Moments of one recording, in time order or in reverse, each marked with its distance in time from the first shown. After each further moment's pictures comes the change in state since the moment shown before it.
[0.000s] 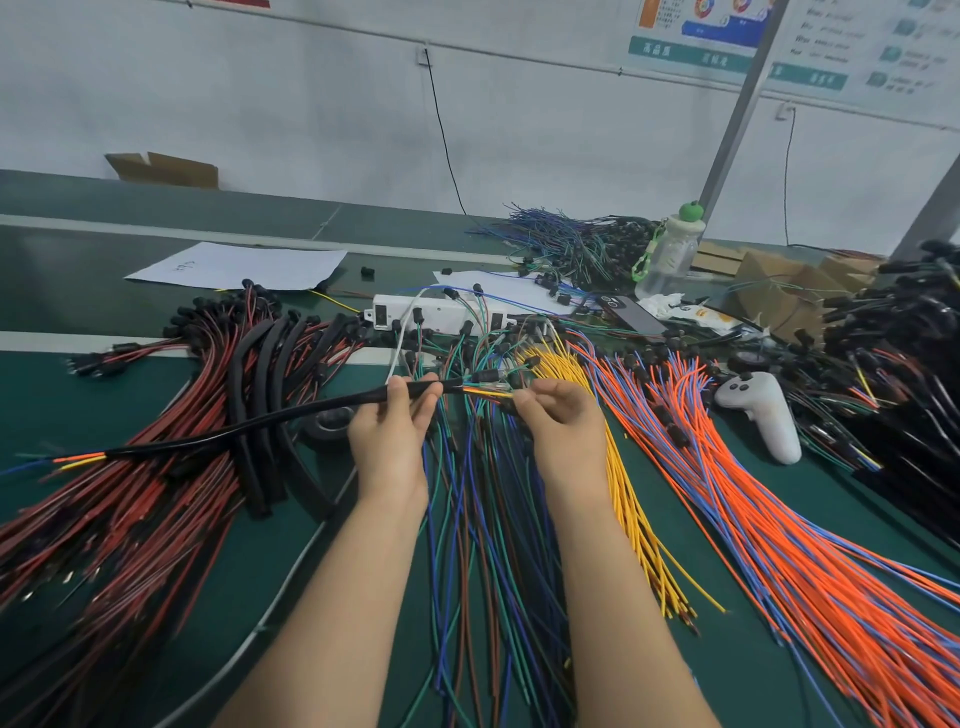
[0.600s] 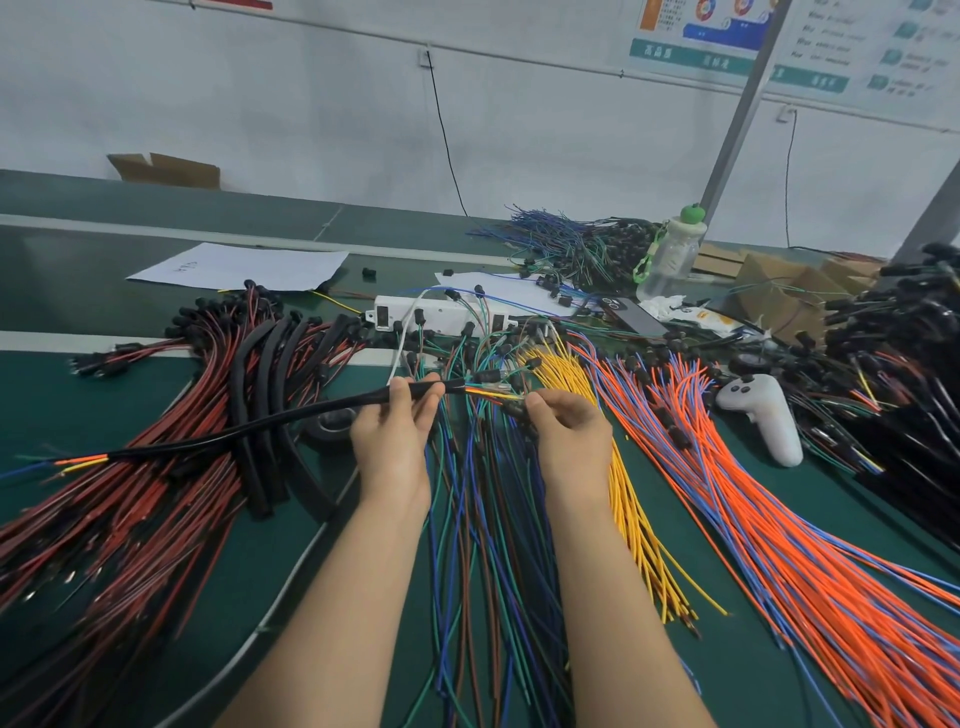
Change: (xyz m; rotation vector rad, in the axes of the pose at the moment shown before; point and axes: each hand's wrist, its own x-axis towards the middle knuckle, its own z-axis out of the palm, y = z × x) left_hand -0.001 0.000 0.000 -0.034 0.000 -0.017; right_hand -0.001 0.002 0.000 -0.031 0.124 0.033
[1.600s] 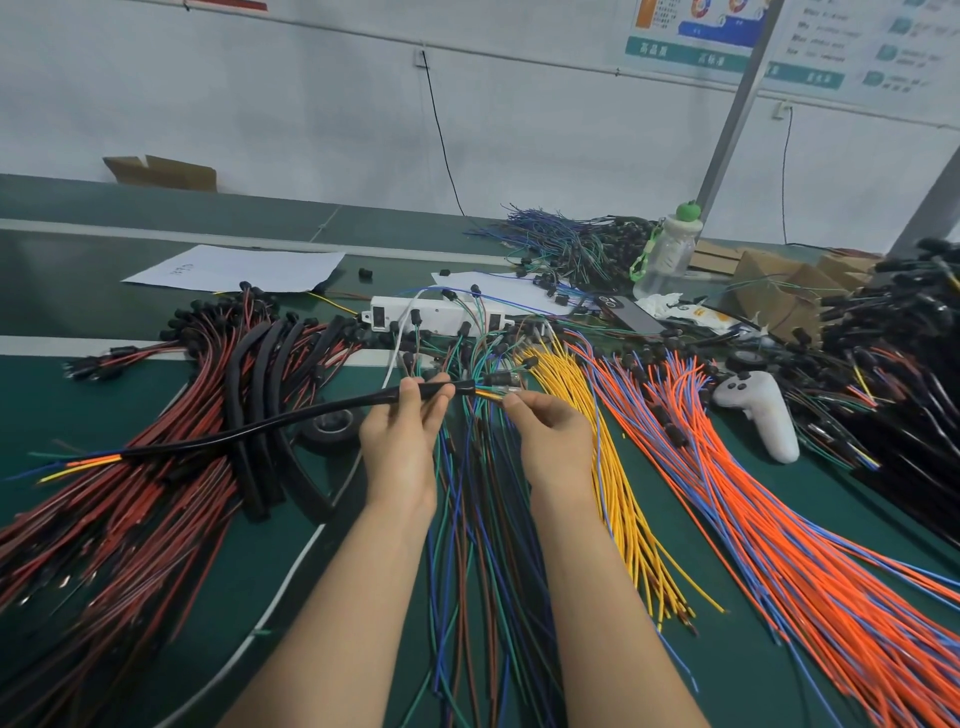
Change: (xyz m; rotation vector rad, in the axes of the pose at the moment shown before) left_hand -0.004 -0.007 0.003 0.016 -0.064 0.012; right_hand -0.003 0.003 0.010 -0.004 -0.078 0.004
